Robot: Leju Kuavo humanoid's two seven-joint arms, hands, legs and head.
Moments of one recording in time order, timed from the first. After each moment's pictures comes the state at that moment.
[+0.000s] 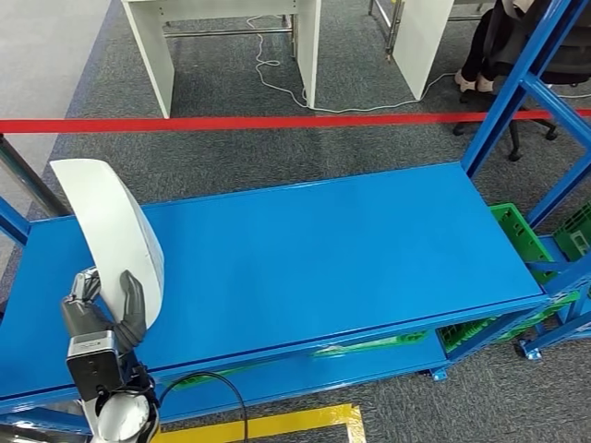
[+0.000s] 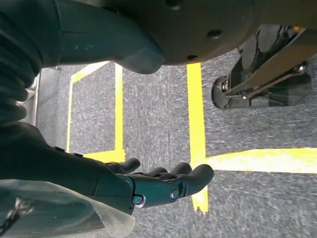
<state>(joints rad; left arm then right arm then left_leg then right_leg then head) 0.08 -0.16 -0.24 -1.66 -0.33 0.68 -0.64 -0.05 0.21 -1.10 -0.20 1.34 -0.17 -0.19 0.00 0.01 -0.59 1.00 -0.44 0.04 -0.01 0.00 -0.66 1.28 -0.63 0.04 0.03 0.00</state>
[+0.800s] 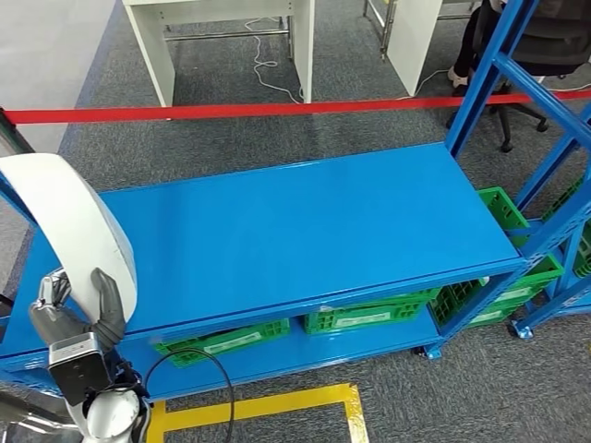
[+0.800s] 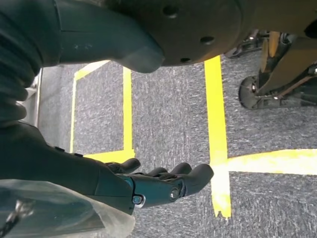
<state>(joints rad) 0.08 -0.25 -0.12 -1.70 -0.41 0.68 -0.70 -0.05 0.21 -1.11 -0.20 1.35 -0.19 -0.17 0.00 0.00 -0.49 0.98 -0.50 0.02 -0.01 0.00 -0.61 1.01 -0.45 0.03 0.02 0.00</state>
